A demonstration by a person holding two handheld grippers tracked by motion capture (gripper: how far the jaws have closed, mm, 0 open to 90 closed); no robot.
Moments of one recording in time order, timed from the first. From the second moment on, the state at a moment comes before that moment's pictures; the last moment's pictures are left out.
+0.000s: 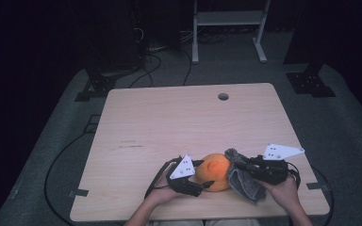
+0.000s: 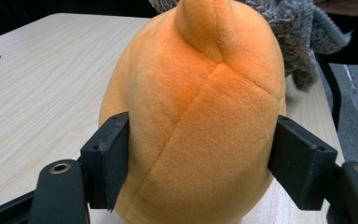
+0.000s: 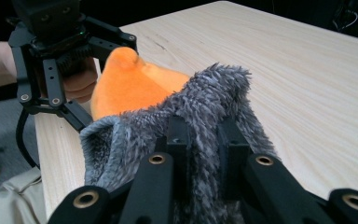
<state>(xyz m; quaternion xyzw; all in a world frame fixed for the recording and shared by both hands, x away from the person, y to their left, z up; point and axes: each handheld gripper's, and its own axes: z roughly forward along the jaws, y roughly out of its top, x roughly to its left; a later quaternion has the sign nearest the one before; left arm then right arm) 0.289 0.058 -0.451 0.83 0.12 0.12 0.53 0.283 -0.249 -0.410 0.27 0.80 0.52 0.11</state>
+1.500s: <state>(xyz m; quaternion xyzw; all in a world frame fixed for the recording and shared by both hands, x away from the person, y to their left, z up) 0.300 0.052 -0.453 0.83 0.14 0.08 0.53 0.276 -0.239 -0.409 0.24 0.81 0.53 0.12</state>
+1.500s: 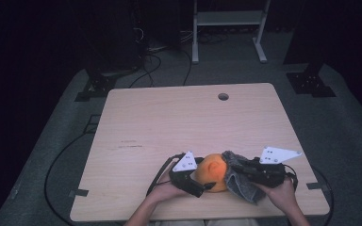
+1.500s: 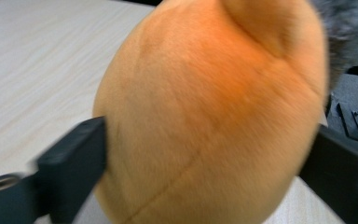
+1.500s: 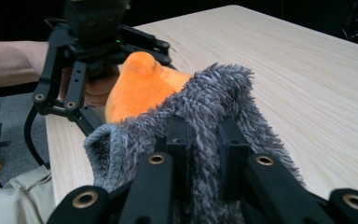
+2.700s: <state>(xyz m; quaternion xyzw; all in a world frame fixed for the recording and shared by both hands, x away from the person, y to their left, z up) 0.291 0.069 -0.412 0.80 0.15 0.13 0.56 0.278 -0.234 -0.402 0.27 0.76 0.58 0.11</state>
